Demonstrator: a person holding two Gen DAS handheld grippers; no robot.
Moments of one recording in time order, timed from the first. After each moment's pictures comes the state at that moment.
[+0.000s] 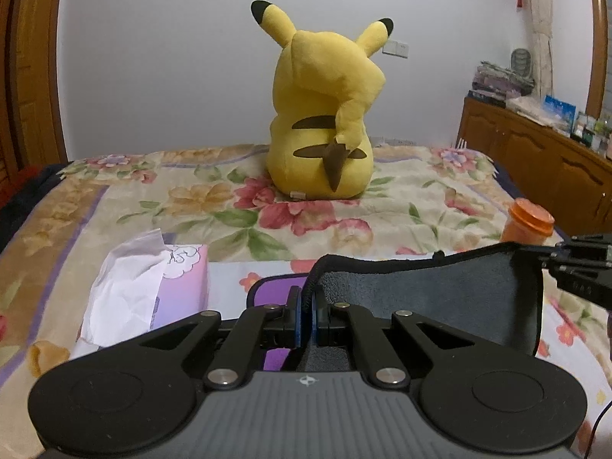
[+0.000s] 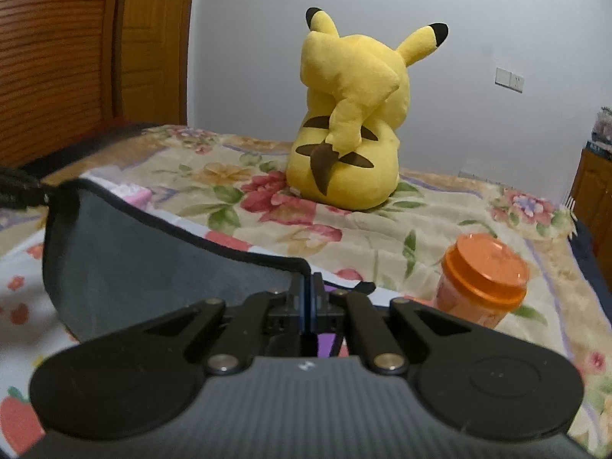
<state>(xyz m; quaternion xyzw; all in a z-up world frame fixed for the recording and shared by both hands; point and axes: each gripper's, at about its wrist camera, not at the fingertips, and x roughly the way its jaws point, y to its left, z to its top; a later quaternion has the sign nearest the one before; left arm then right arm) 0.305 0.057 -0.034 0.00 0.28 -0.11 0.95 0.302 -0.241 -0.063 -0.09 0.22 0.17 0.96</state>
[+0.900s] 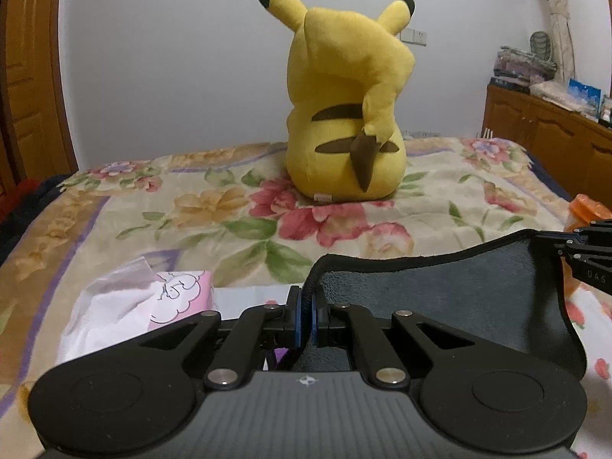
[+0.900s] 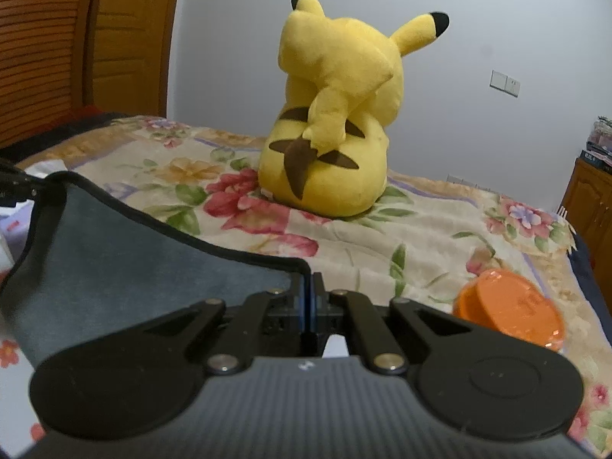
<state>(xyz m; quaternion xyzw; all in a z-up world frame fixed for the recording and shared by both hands) 0.380 0.047 -0.068 0.03 0.28 -0.08 0.96 0.369 -0.233 -0.085 -0.11 0.22 0.14 0.96</state>
